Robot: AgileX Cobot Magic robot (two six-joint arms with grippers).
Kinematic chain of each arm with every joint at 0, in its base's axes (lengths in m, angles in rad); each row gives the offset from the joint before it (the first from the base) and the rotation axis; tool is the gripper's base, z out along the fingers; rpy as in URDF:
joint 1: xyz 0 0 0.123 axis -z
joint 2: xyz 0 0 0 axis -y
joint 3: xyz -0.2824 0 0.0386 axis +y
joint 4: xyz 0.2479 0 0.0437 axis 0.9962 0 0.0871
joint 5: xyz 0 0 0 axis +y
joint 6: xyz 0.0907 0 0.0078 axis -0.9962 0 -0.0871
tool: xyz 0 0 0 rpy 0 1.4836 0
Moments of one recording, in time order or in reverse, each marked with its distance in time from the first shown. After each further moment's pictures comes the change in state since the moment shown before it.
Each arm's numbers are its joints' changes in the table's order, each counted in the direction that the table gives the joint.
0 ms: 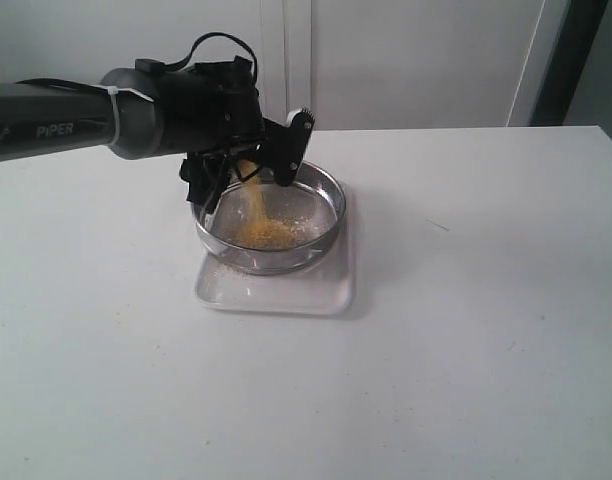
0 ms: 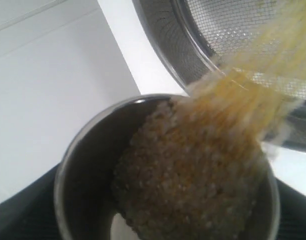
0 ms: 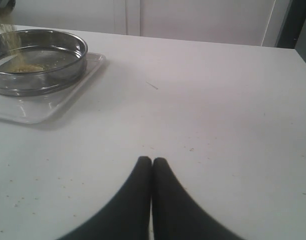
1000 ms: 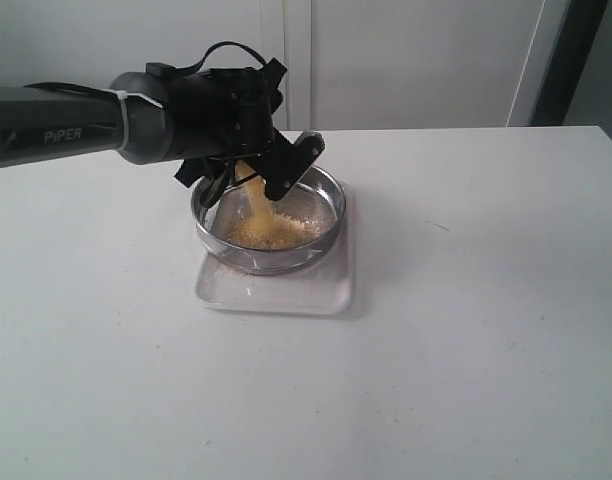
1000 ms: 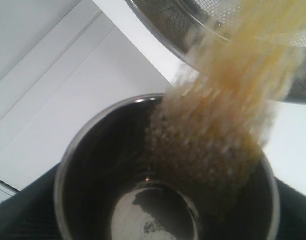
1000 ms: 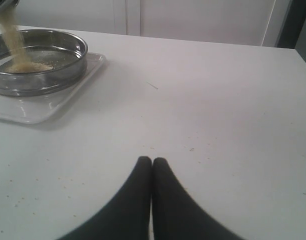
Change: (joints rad) left arm 0.028 0.000 0.000 0.102 -0.016 -0.271; right arm 0.000 0.000 0.000 0.000 0.000 0.000
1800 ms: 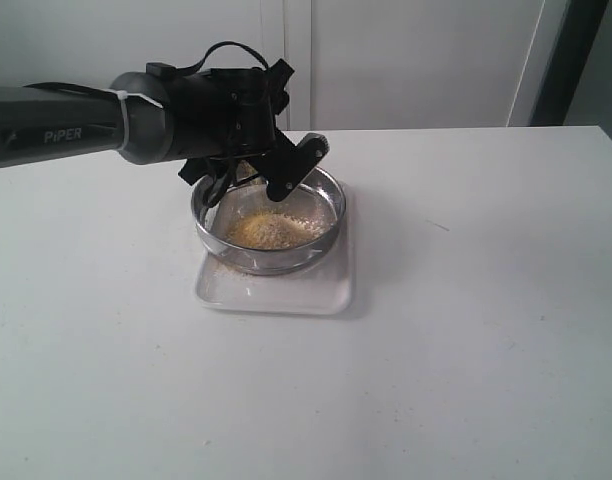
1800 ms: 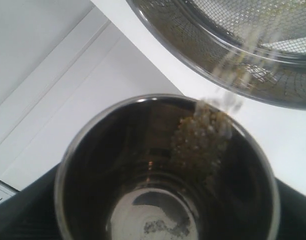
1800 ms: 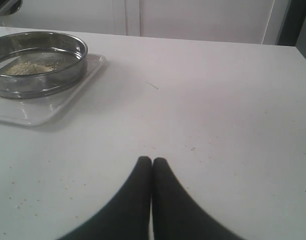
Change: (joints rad) left arm 0.000 0.000 0.000 0.000 -0.032 -0.025; right arm 0.000 0.000 0.000 0.000 0.000 -0.018
